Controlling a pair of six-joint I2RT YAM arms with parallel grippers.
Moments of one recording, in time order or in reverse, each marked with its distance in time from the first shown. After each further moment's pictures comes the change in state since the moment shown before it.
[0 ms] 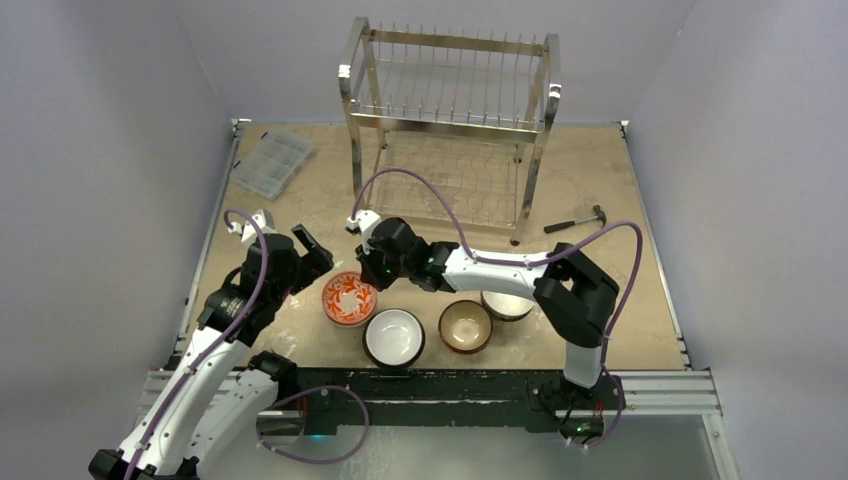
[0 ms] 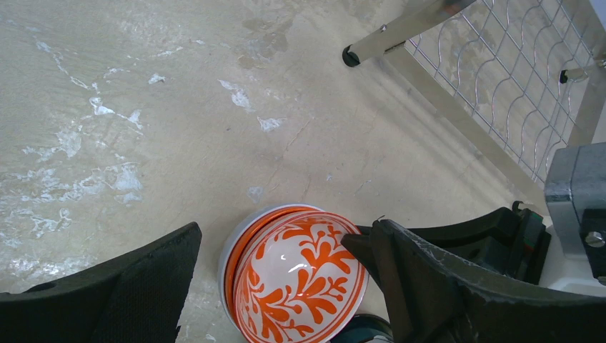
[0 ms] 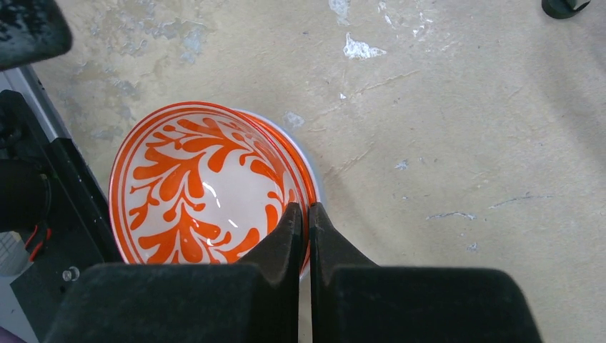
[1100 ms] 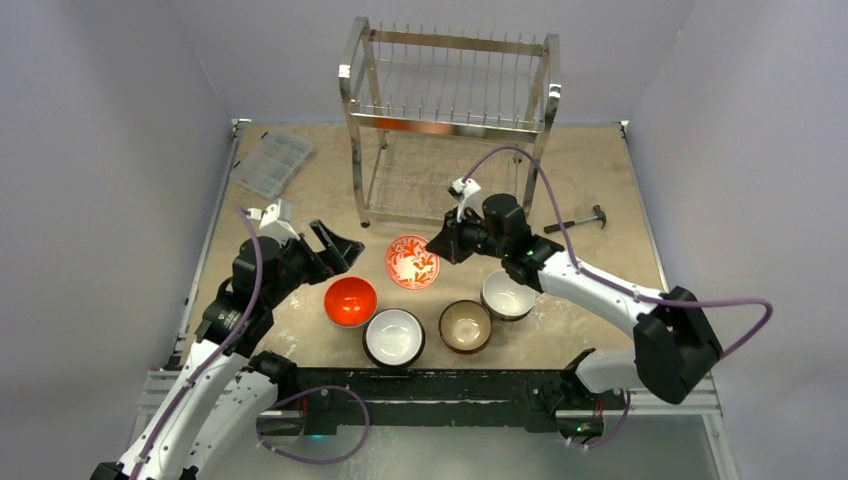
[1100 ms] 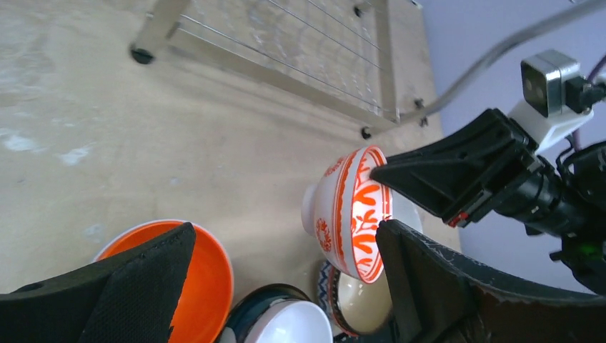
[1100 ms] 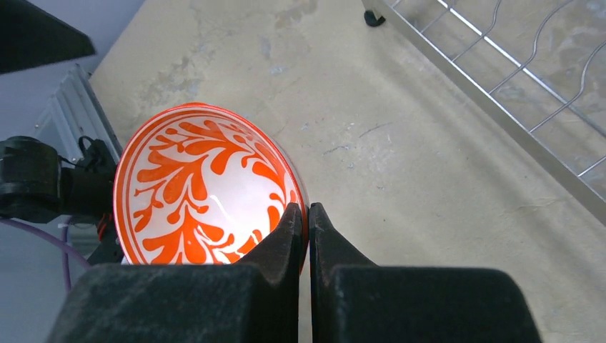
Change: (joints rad) left arm 0.000 -0.077 -0.043 0.270 0.353 0.092; right arm -0.359 -0.488 -0.412 0.122 -0.265 0.073
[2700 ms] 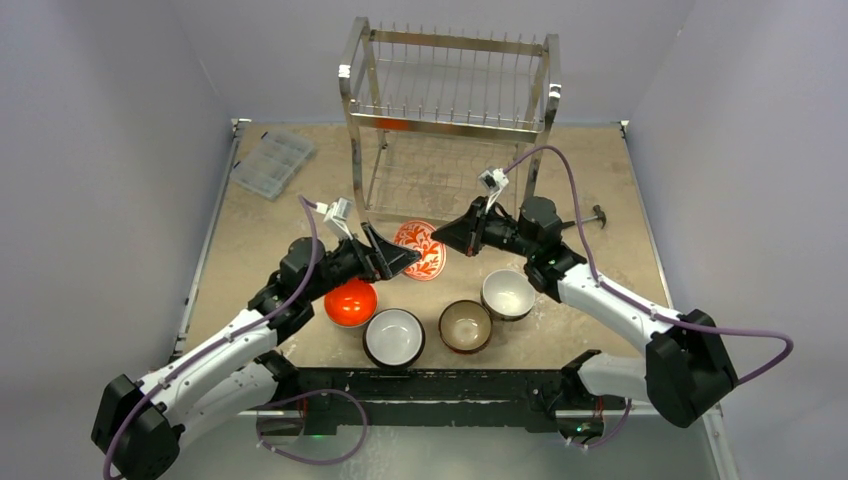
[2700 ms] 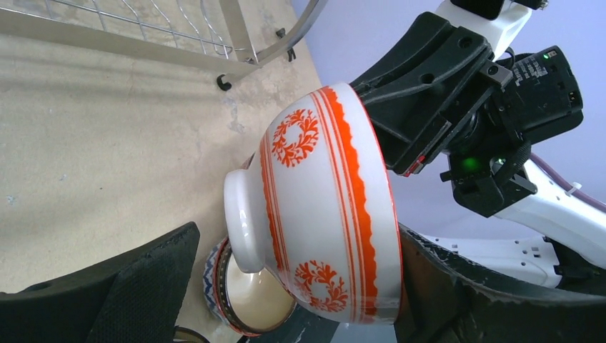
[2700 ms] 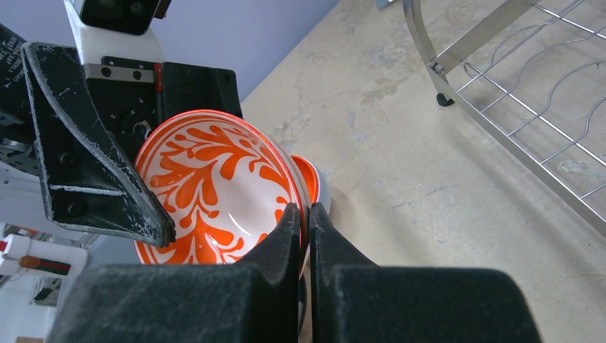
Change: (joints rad) left arm -0.269 0.273 -0.181 0.698 0.209 -0.179; right arm -0.145 -0.154 -0.154 0.354 -0.259 0.237
